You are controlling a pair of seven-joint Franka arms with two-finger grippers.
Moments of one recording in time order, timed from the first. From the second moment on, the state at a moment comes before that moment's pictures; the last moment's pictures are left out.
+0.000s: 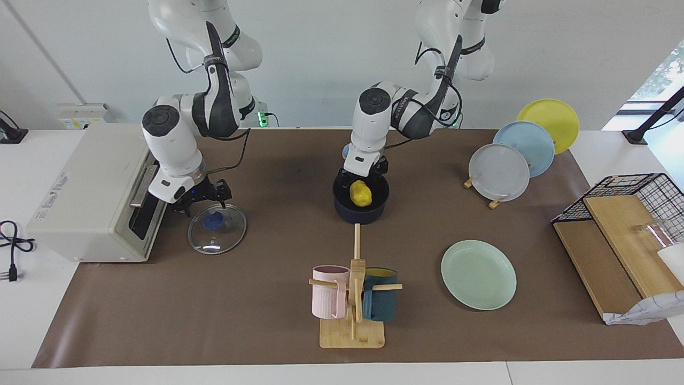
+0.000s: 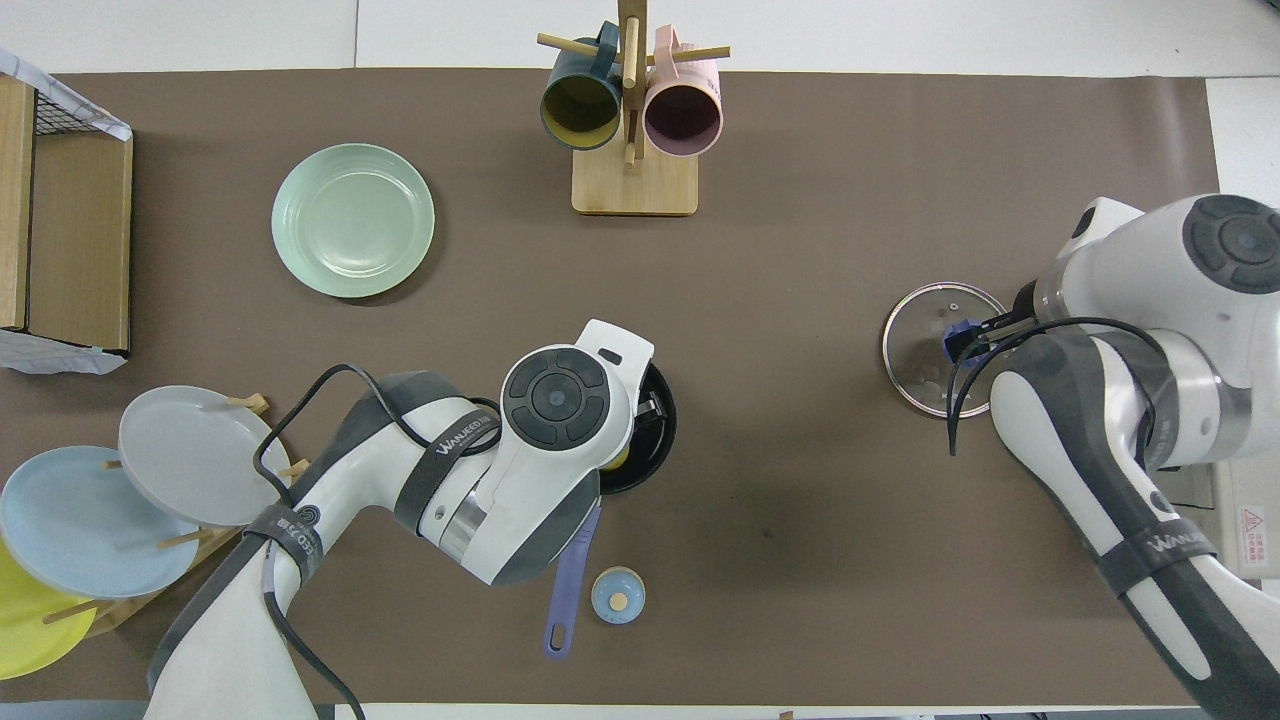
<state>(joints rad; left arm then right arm) -0.72 0.20 -0.04 -2.00 -0.06 2.18 -0.99 0.10 0.08 -0.06 -2.01 -0.06 2.06 -0.22</state>
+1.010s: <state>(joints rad) -0.73 0.22 -0.04 -2.04 -0.06 2.24 -1.01 0.10 0.06 -0.06 -1.51 -0.04 1.49 -0.14</state>
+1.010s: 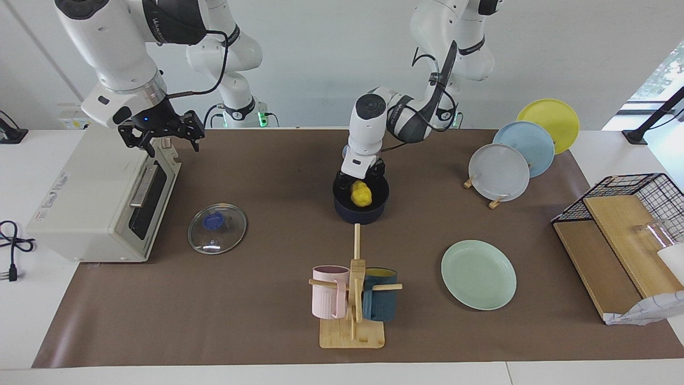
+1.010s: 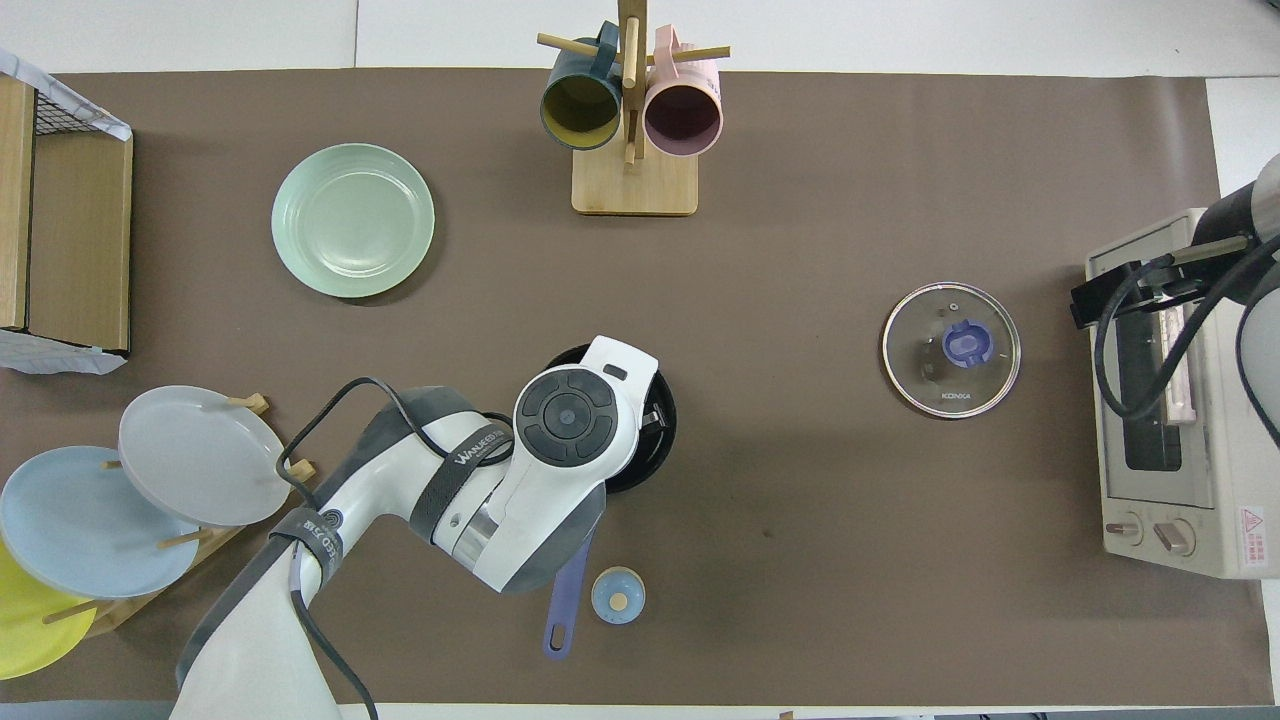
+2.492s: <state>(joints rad) -0.56 0.11 -0.01 -1.72 -0.06 1.89 -0.83 0.09 -0.03 -0.10 -1.54 -0.03 1.43 -0.13</state>
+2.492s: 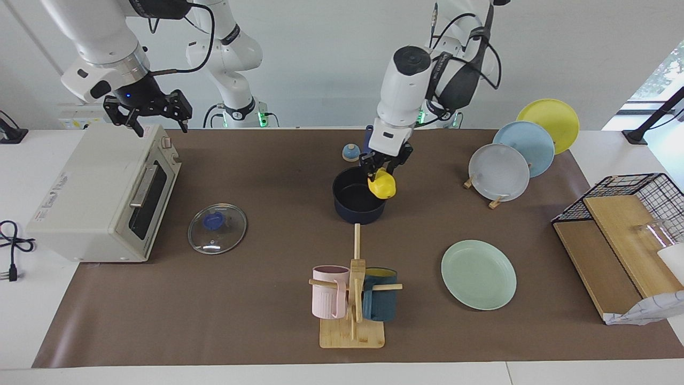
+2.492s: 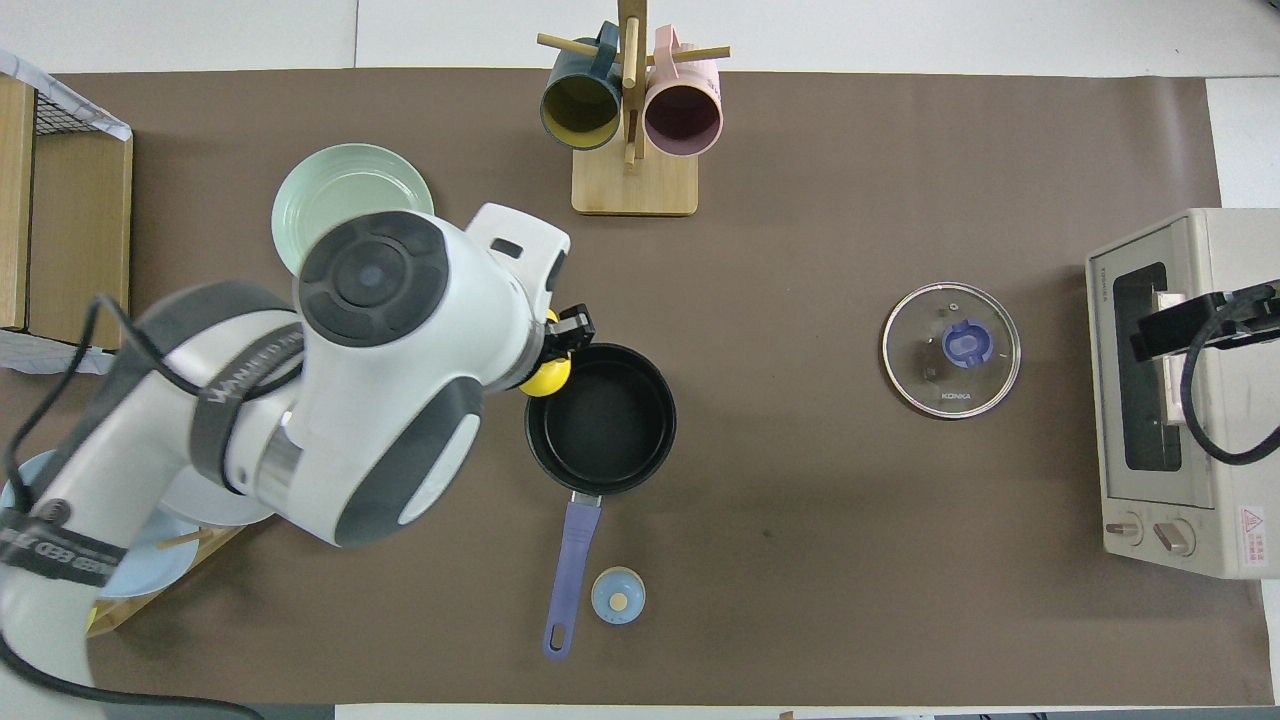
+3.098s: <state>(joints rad) -0.21 0.26 0.00 -1.62 -0.06 1.98 -0.28 0.09 -0.03 -0.09 -1.55 -0.04 1.43 -0.13</state>
